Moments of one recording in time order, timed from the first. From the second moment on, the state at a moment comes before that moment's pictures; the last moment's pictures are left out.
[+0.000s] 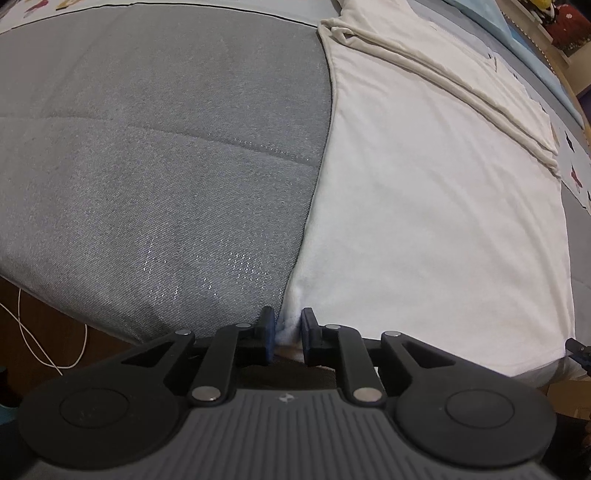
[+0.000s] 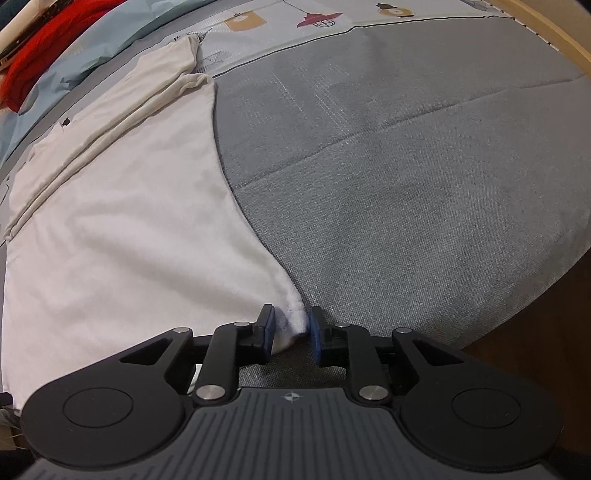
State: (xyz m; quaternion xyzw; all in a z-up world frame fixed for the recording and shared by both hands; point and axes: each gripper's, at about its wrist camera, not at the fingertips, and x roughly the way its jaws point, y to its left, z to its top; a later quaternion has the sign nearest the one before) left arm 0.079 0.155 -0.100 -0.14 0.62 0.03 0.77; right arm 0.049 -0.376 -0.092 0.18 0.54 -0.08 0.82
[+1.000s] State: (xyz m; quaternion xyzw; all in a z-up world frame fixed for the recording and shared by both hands) left arm 0.063 0.147 -0.042 -0.13 0.55 -0.01 0.82; right arm 0.029 -0.384 -0.016 0.21 0.42 -0.04 0.88
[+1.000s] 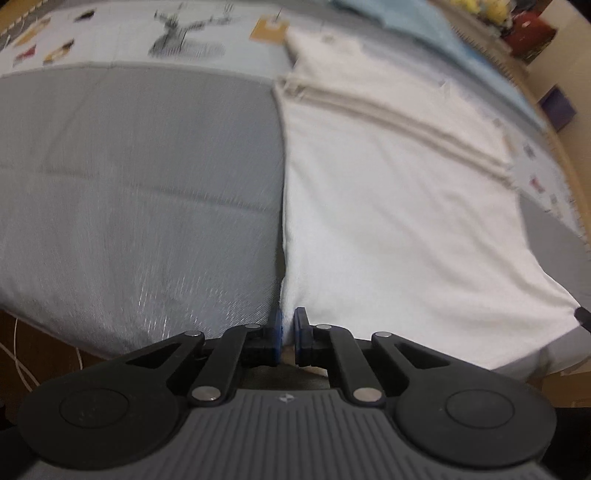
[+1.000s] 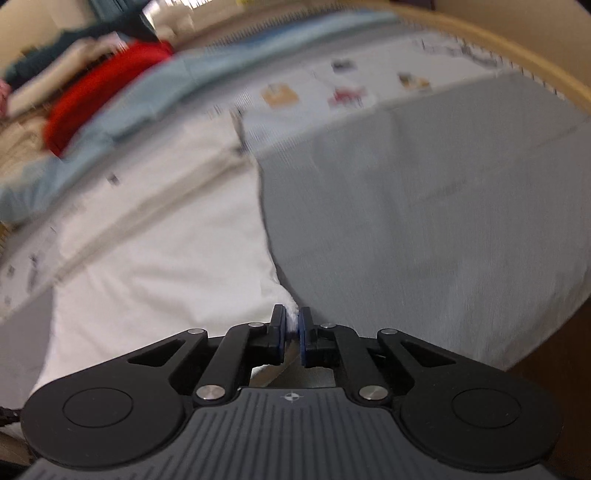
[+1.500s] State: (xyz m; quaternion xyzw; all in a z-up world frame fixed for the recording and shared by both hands) left arm -0.027 0.179 0.105 -0.21 0.41 -0.06 0.89; right arm -0.077 -0.411 0.117 0.24 0.26 0.01 0.94
